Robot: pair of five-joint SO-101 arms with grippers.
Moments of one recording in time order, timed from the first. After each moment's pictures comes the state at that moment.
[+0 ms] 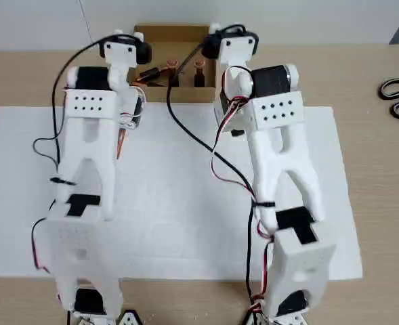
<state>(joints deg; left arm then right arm) -0.8 30.1 -43.0 99.4 -1.5 -17.3 17.6 -41.8 98.4 1.5</state>
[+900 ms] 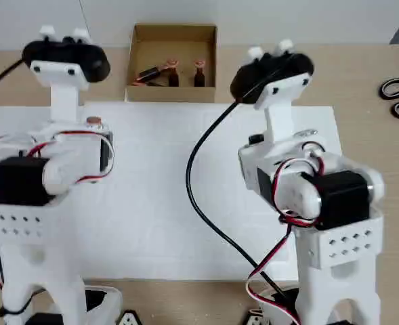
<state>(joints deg) -0.8 -28.4 -5.7 97.5 3.0 -17.8 -33.2 -4.3 95.6 1.5</state>
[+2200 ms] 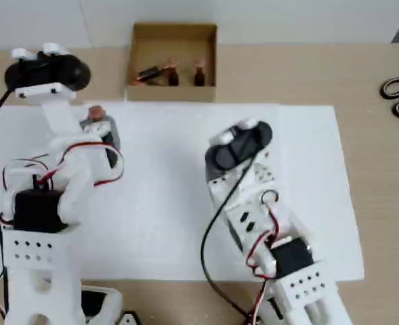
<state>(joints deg) 1.4 -41.6 19.1 71.7 16.3 -26.2 -66.6 67.3 30.9 1.5</state>
